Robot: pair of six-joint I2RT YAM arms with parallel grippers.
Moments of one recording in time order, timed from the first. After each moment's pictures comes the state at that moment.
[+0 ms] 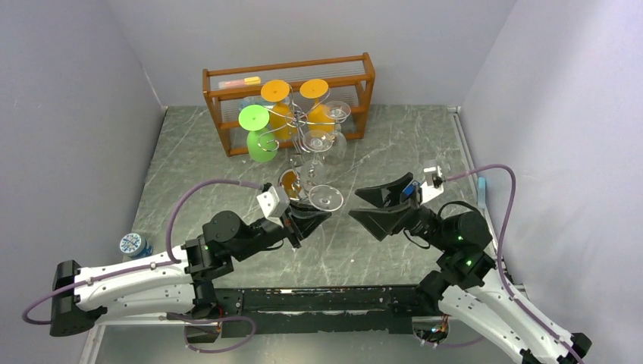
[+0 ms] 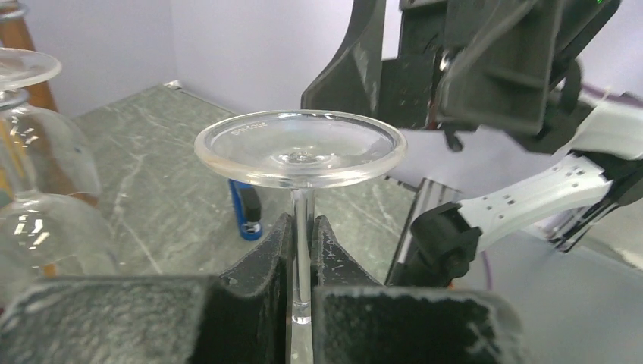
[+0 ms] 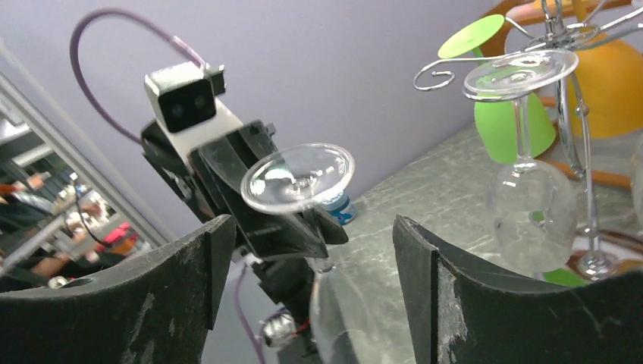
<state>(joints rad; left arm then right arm) -1.24 0.85 0.66 0.39 -0.12 -0.21 0.73 0.46 0.55 0.29 -0.35 0.61</state>
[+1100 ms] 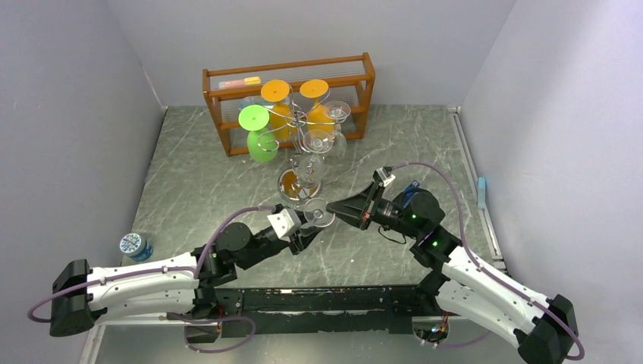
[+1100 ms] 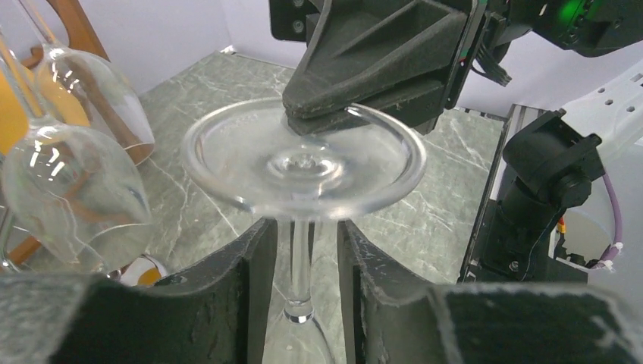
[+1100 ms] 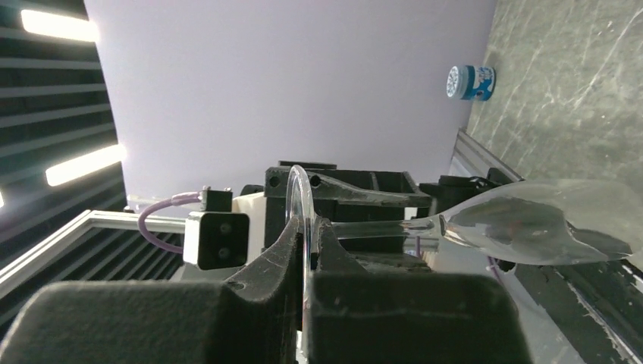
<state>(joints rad) -1.24 0.83 0.47 0.46 -0.18 0.05 0.73 0.76 0.49 0.34 -0.41 1.53</state>
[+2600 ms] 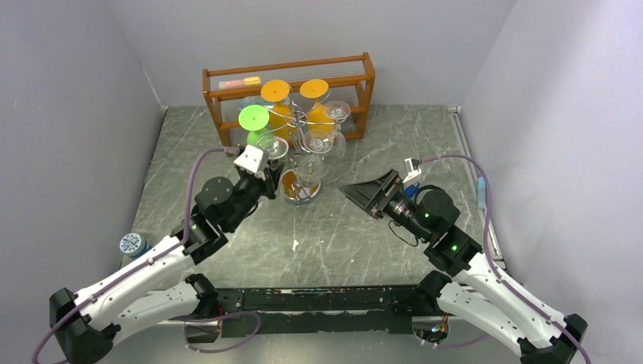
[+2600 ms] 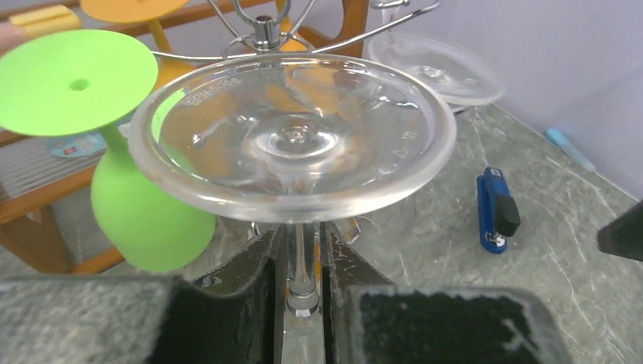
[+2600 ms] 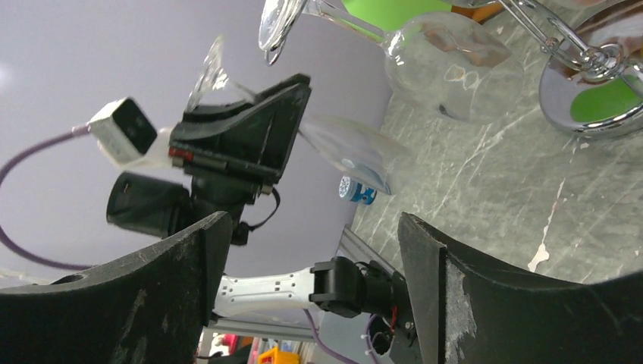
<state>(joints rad) -0.86 0.83 0.71 0.18 -0.35 -0.03 0.73 0.64 0.62 0.03 -0.09 1.15</state>
